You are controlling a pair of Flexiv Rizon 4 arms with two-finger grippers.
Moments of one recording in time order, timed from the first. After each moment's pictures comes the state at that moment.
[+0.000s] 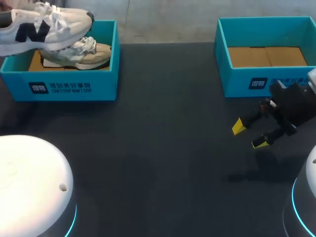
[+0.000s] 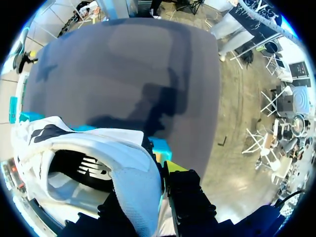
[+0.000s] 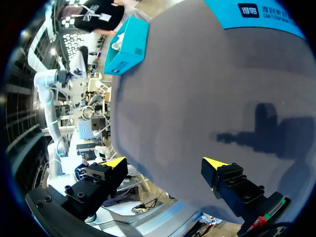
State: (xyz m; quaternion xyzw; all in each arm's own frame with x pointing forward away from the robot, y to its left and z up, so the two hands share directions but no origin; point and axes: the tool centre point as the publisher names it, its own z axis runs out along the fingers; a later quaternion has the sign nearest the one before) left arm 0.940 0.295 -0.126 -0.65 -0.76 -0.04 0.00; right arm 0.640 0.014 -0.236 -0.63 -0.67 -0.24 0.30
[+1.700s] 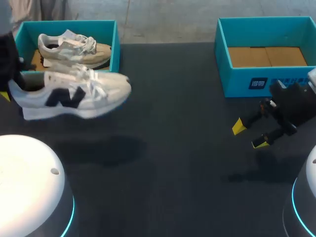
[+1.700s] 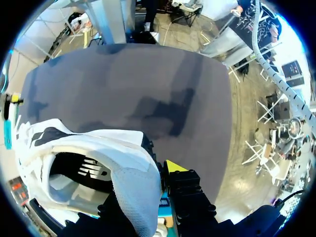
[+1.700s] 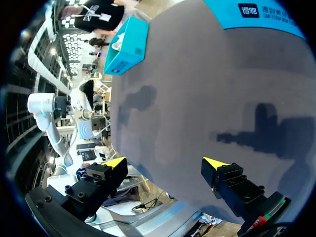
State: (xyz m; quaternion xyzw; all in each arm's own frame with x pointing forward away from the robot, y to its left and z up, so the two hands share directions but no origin) left arm 0.748 0.183 -0.177 -0.68 -0.74 -0.02 0.06; right arm 0.640 0.014 -0.236 -0.63 -0.67 -0.24 0.30
